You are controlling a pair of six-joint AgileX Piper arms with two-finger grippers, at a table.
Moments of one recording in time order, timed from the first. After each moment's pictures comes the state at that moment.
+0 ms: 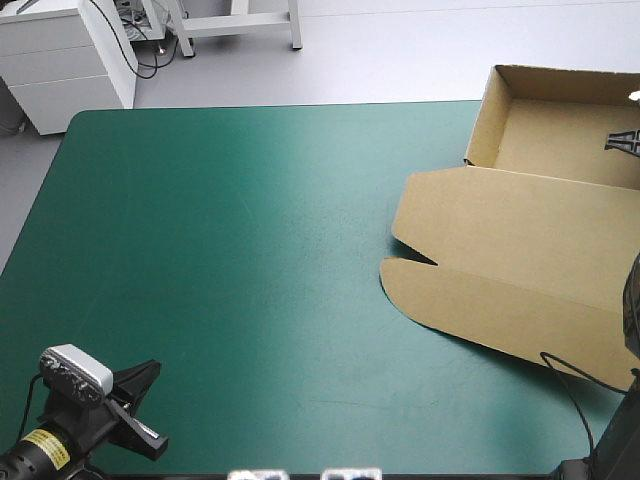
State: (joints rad) left arm -0.52 0.24 -0.49 0.03 0.83 0.03; right arm -0.34 2.03 -2.12 -0.21 1.25 -0.01
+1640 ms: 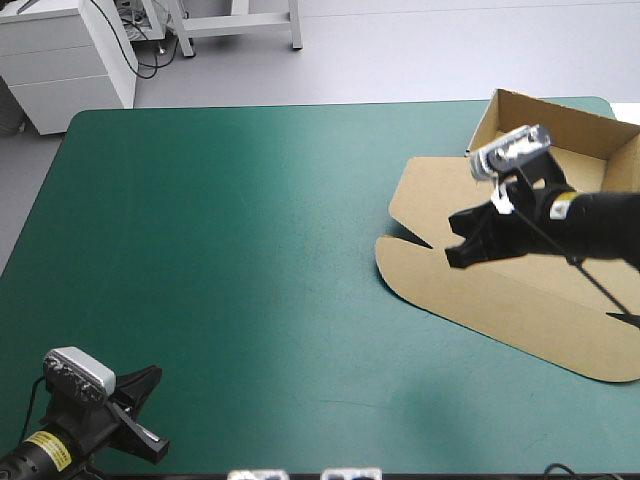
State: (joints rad) left arm -0.52 0.24 -0.48 0.02 0.86 0.01; right arm 0.23 1.09 -1.37 0.42 1.12 -0.40
